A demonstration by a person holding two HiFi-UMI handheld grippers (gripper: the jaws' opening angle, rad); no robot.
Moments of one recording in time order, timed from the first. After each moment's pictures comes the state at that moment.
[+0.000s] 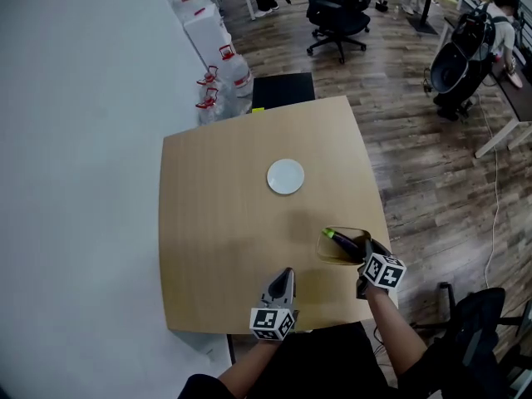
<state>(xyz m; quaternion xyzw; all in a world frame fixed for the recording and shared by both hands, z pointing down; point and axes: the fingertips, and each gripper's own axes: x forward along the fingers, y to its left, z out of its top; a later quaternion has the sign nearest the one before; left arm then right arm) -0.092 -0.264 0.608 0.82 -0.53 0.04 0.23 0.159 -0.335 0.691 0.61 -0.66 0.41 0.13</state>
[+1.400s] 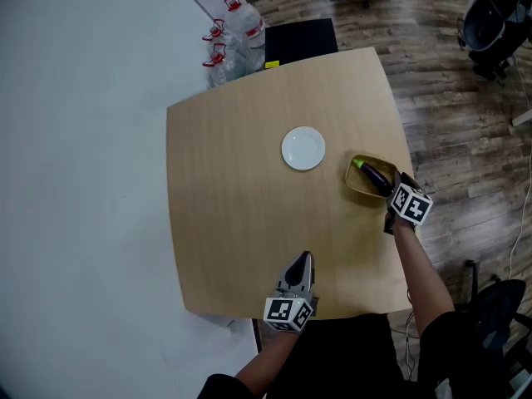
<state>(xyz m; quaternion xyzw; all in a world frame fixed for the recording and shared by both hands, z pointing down) -0.084 -0.311 0.641 0.78 -0.56 0.04 0.28 0.203 -0.512 0.780 0.65 -0.63 0.39 0.15</state>
